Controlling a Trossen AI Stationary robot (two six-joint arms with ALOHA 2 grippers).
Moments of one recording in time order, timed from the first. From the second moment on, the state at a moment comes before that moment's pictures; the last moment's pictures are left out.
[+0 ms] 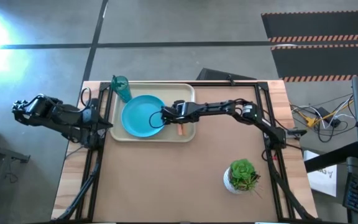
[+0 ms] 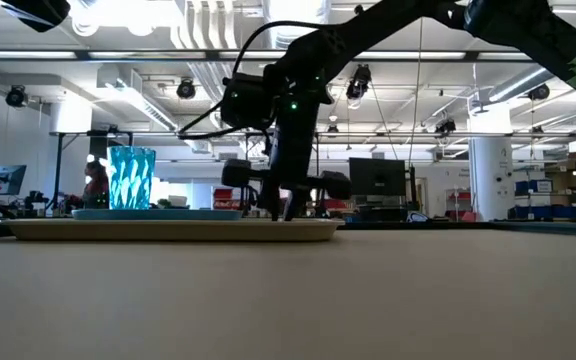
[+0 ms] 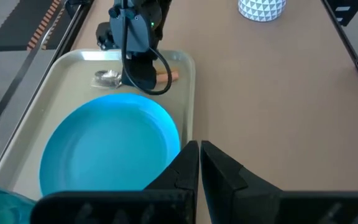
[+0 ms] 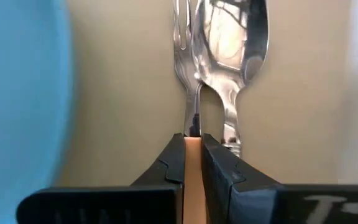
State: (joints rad) left arm -0.28 0.56 1.04 -1.21 -0.29 -0.18; right arm -0.18 2.36 1.87 -0.82 0.33 1.22
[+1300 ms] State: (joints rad) left arm -0.28 0.55 1.04 -1.22 -0.27 -0.18; right arm -0.19 2.34 1.87 -0.75 0.34 1.28
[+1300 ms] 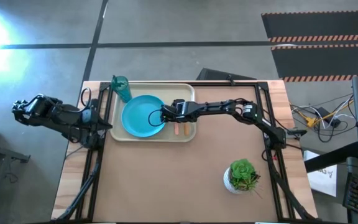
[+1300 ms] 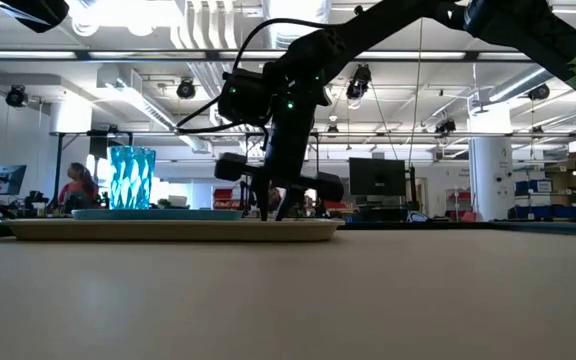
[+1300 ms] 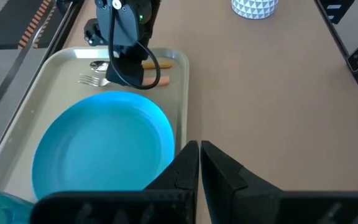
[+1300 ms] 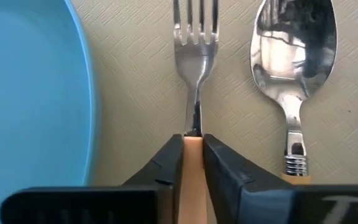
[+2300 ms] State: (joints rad) left arm -0.28 0.56 1.04 -1.21 -0.30 -0.17; right arm -0.34 2.34 2.34 -0.78 0.29 0.66
